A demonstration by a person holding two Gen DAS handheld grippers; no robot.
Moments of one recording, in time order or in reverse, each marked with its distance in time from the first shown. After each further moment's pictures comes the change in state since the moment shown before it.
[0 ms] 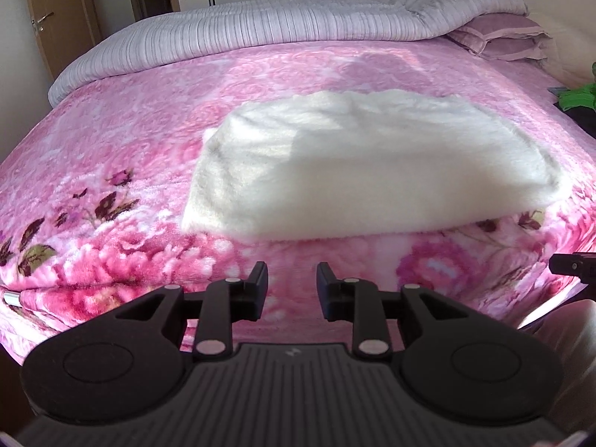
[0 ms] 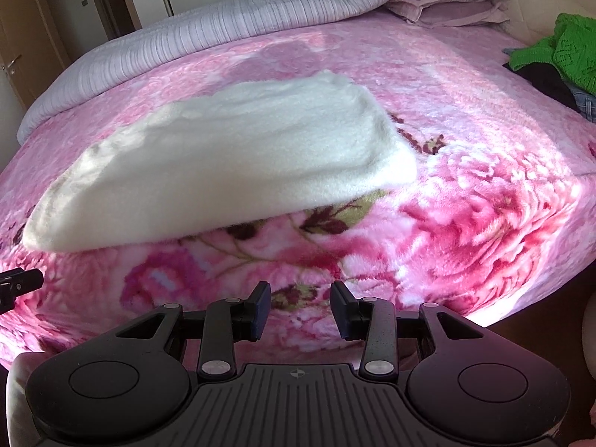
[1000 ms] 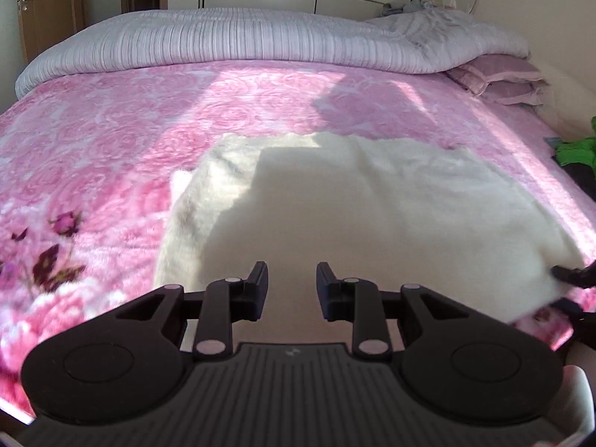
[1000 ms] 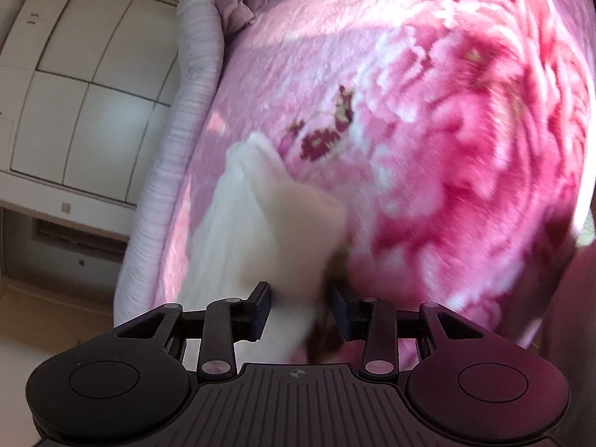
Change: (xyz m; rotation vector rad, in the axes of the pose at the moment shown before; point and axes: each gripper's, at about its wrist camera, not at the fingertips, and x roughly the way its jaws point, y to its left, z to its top) left arm 0.092 0.034 0.068 -0.095 -0.039 -0.121; right arm 0.087 -0.131 0.030 0.943 -0.163 0.354
